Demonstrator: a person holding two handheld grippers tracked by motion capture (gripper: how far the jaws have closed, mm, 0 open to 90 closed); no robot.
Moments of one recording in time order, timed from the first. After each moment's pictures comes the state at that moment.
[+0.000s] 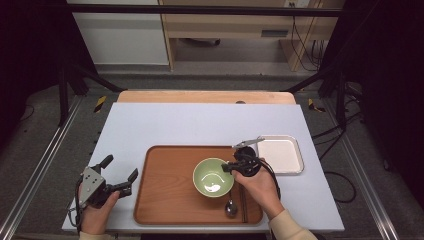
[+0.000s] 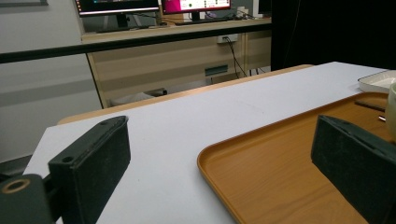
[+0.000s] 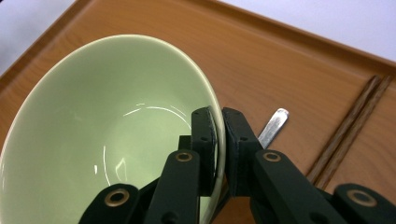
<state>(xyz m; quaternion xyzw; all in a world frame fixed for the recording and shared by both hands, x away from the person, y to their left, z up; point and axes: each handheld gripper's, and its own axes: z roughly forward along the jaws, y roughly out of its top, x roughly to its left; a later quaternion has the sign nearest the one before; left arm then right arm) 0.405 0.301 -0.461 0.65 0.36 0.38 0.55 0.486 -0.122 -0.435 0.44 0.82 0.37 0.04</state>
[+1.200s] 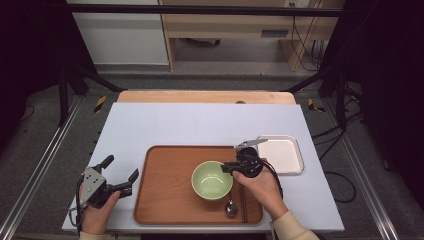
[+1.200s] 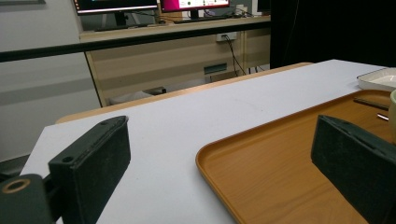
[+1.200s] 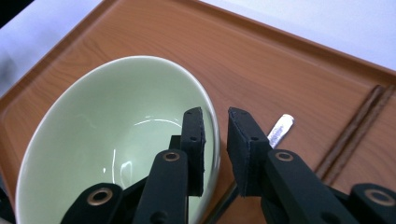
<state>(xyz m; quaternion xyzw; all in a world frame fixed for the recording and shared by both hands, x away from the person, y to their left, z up) 0.406 0.300 -0.461 0.65 0.36 0.38 0.55 0.481 -0.129 -0.430 0.43 0.81 0.39 0.03</state>
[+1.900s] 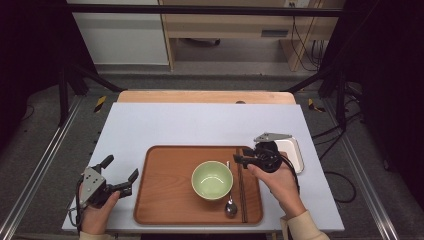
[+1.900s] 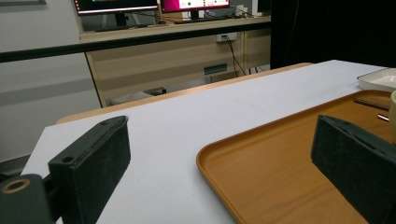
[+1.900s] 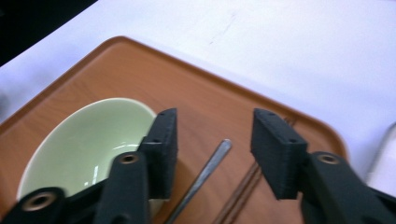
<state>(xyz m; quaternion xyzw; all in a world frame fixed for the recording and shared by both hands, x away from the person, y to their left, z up) 0.406 0.300 -0.461 0.65 0.36 0.38 0.55 0.480 -0.171 -0.401 0.43 0.78 0.44 0.11</state>
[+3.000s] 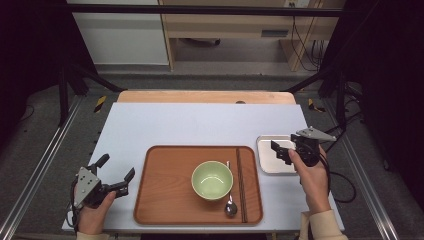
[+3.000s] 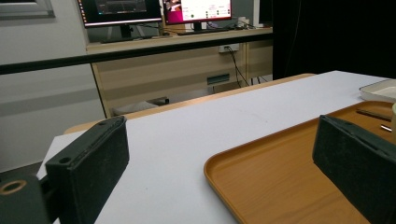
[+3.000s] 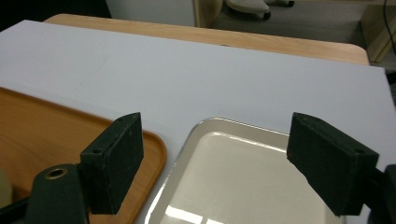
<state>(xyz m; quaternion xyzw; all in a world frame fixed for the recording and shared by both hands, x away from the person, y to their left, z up) 0.403 0.310 -0.457 0.63 0.35 0.39 0.56 0.487 -0.268 -0.401 0.51 0.69 0.44 0.26</state>
